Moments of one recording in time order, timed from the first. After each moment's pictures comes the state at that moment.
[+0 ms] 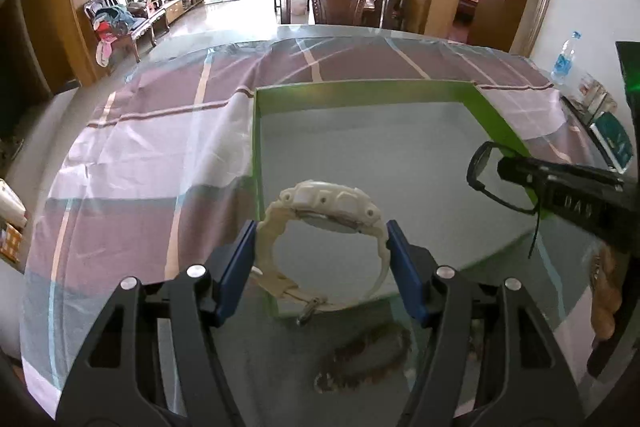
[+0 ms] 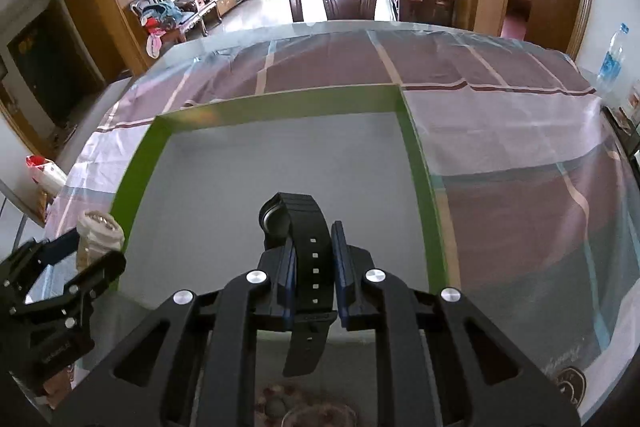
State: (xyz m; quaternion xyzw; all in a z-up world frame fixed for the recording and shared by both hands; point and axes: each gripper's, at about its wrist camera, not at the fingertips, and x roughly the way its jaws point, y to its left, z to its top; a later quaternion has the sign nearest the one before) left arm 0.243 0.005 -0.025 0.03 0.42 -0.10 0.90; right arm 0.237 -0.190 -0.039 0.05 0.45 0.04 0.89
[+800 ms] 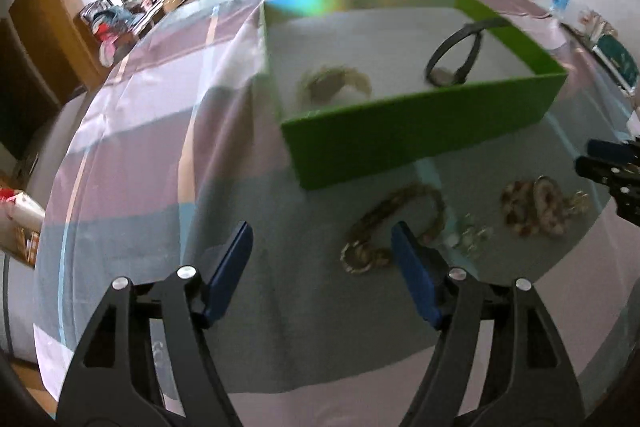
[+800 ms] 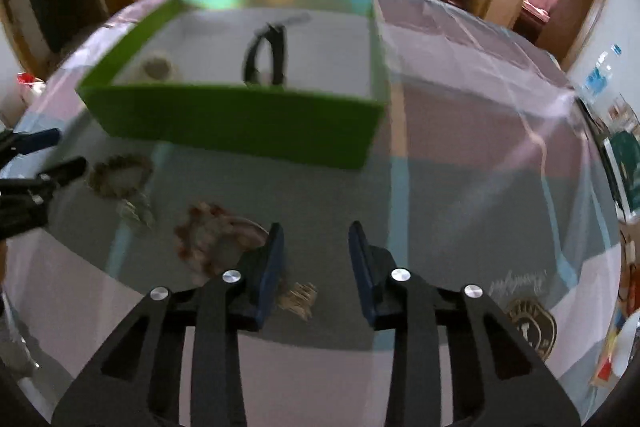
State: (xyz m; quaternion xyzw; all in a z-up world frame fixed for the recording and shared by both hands) left arm 0.158 0.027 -0.083 0.09 0.46 -0.09 0.88; right arm 0.117 -0.222 -0.082 -0.05 0.50 0.04 0.87
